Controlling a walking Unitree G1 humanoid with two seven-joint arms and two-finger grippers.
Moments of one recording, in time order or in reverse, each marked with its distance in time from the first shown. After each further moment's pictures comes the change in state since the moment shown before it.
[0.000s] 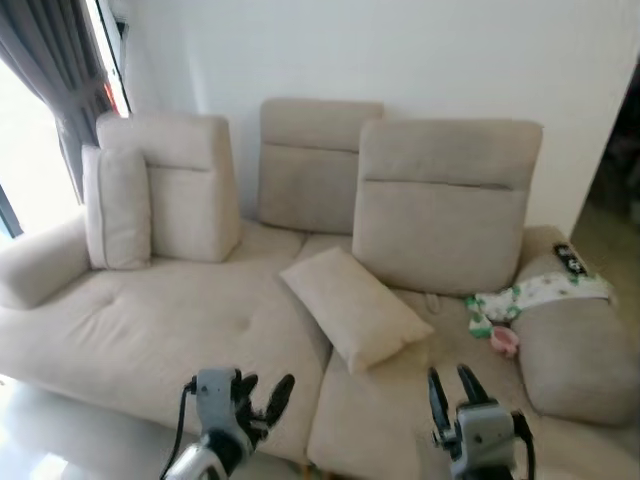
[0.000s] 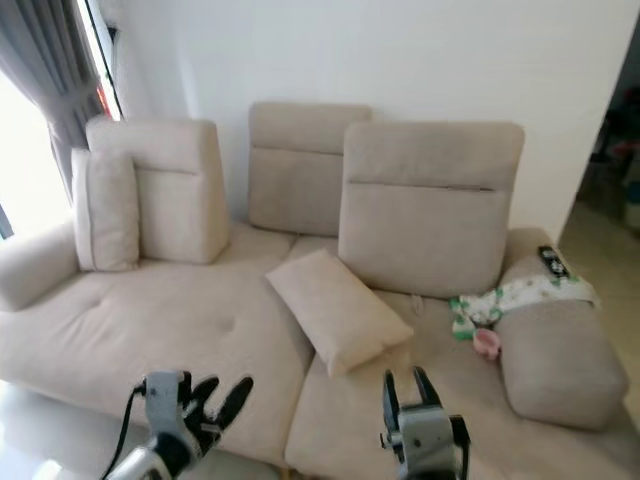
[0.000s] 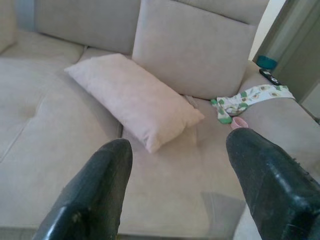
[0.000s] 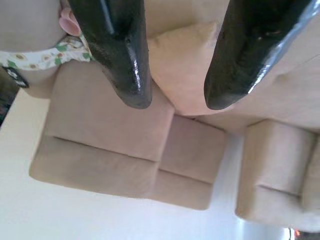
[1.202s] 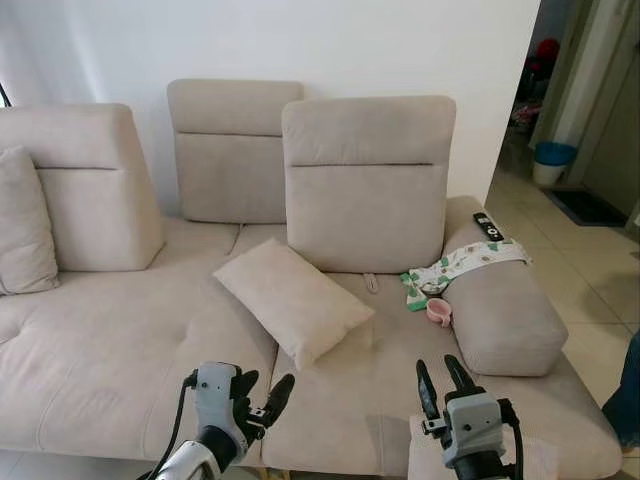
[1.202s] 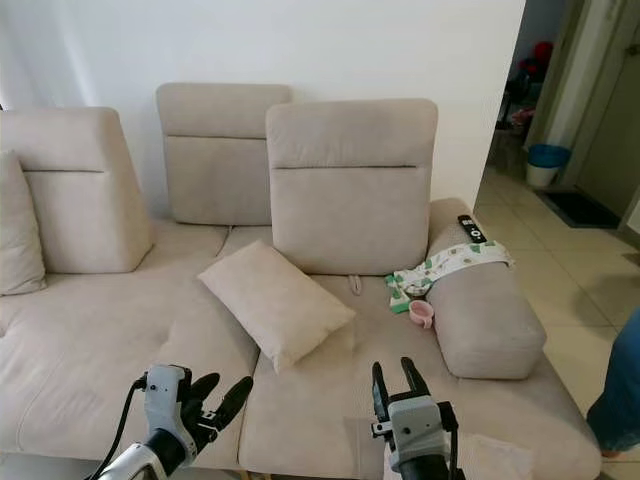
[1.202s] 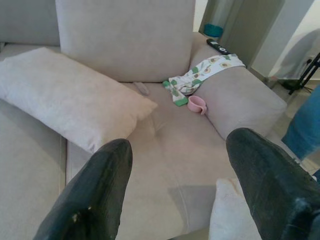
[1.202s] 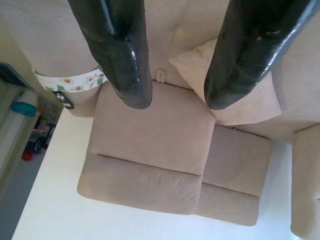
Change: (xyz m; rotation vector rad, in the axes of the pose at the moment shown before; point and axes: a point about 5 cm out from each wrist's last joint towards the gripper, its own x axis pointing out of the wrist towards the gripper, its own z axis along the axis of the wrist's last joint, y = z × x) left arm 0.002 0.002 0.003 0.092 0.006 -0.090; right arm 0.008 -0.006 -0.003 -0.029 -0.017 0.027
